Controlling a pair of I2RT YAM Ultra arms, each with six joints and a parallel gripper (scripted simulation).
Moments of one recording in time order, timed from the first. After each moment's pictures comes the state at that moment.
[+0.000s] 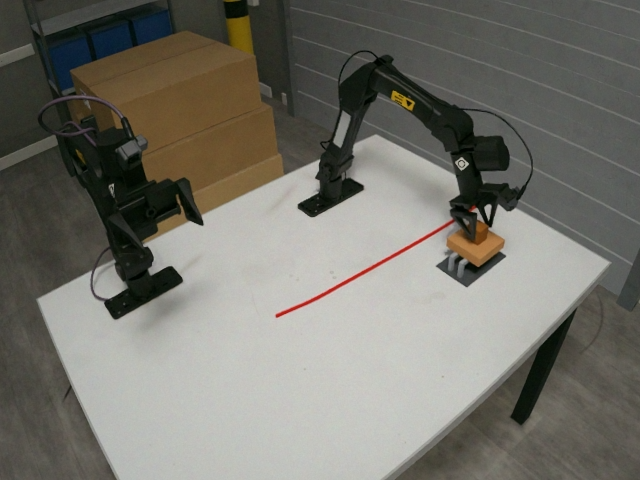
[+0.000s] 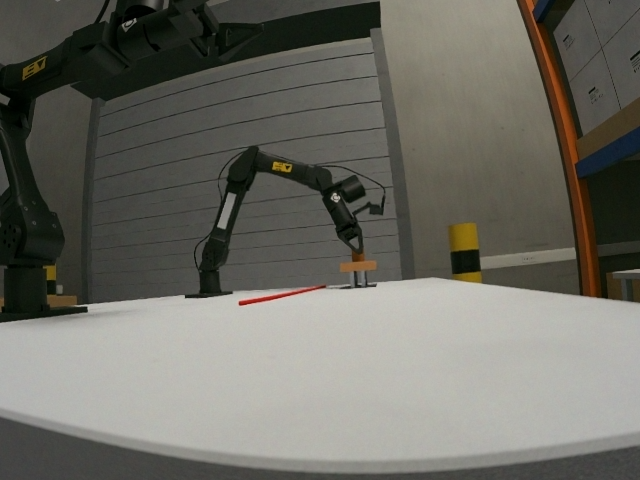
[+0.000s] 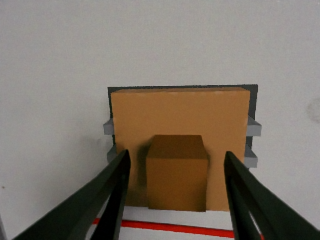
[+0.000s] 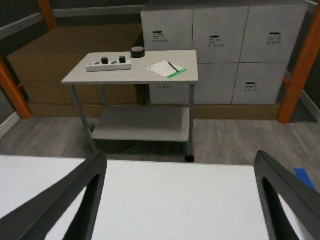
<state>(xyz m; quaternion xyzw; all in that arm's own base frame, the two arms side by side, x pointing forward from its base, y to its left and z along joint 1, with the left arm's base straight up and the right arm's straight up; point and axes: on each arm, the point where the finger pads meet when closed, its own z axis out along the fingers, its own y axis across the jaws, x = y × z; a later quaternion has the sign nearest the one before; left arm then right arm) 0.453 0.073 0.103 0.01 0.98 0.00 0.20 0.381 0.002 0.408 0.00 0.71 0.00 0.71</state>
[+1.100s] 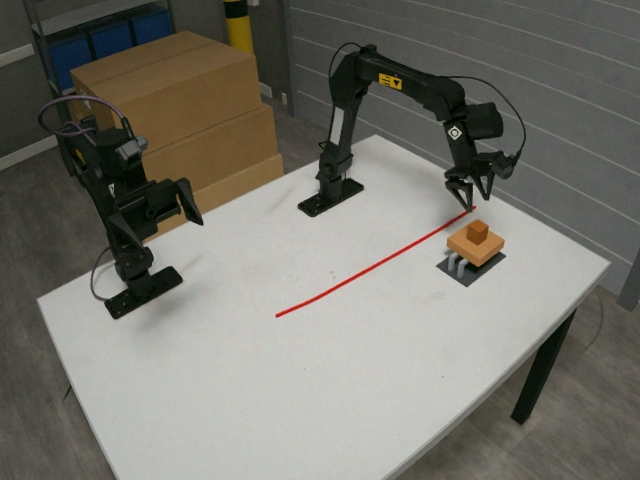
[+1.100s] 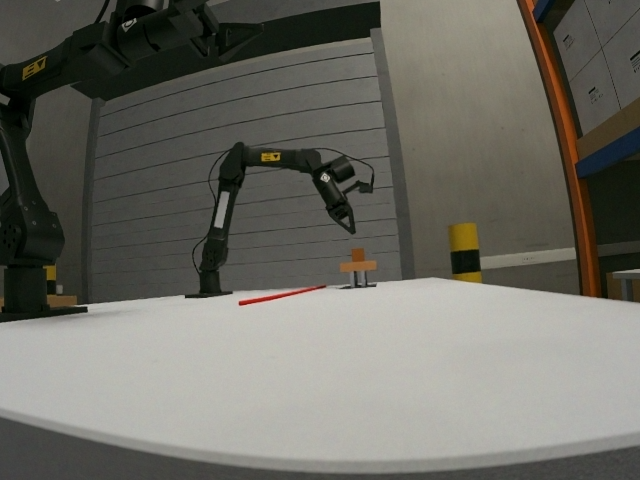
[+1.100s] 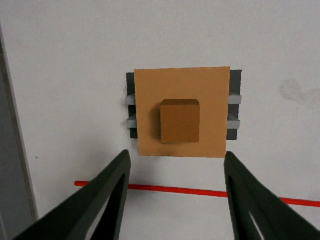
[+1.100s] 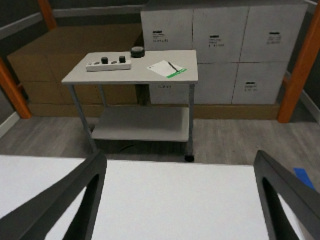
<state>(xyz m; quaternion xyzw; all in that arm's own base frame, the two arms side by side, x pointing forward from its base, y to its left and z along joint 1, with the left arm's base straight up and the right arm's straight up) 0.433 0.074 0.170 0.01 0.98 0.01 0.22 0.381 0.002 0.408 0.00 0.71 0.00 0.71</state>
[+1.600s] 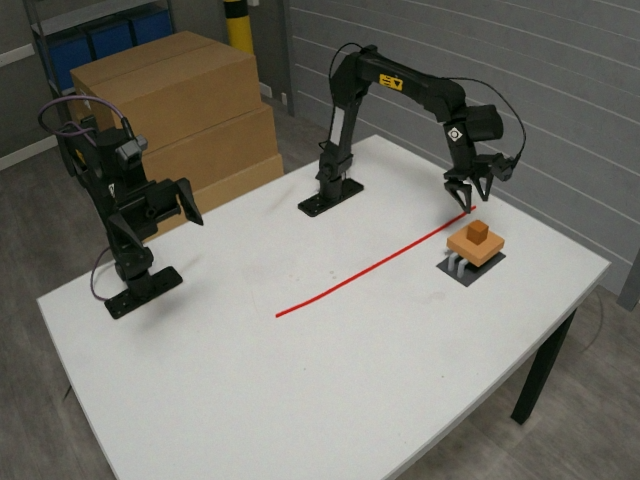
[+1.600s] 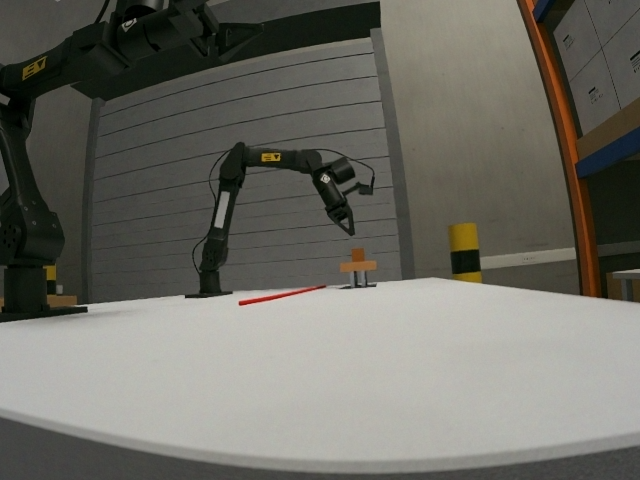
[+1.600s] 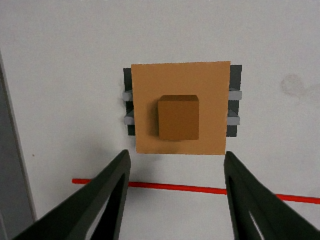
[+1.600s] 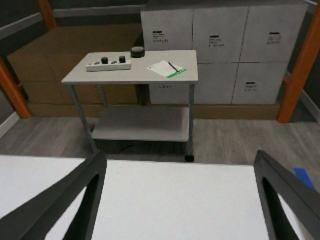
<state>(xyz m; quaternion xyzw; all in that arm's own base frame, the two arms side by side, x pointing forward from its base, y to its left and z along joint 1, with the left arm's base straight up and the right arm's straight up) 0.430 0.073 0.166 0.01 0.98 0.00 0.21 0.381 0.002 0.408 0.00 0.71 0.00 0.71</state>
